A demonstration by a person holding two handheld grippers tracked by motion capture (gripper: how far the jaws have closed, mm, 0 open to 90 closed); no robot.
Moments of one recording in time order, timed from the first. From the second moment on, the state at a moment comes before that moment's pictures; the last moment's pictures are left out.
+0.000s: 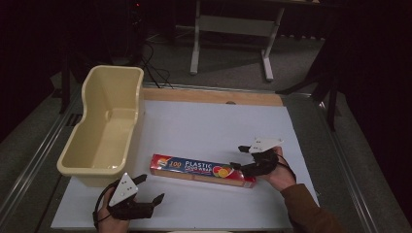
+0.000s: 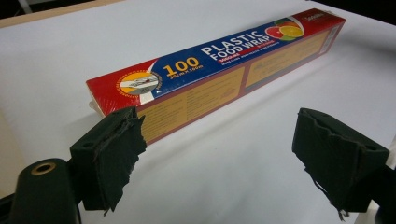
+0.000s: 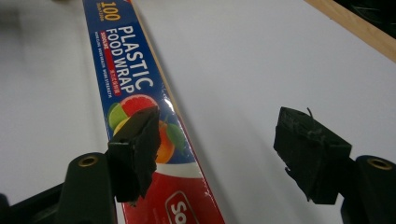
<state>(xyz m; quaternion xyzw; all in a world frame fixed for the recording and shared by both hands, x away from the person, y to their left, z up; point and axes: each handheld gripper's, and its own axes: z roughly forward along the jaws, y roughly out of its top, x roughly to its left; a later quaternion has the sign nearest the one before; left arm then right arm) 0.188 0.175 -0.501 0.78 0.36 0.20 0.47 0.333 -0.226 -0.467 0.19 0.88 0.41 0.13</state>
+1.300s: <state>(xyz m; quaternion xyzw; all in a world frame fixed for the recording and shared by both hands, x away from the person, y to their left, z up) 0.188 0.178 -0.500 0.77 0.37 0.20 0.48 0.344 -0.165 -0.472 0.12 0.92 0.35 0.08</state>
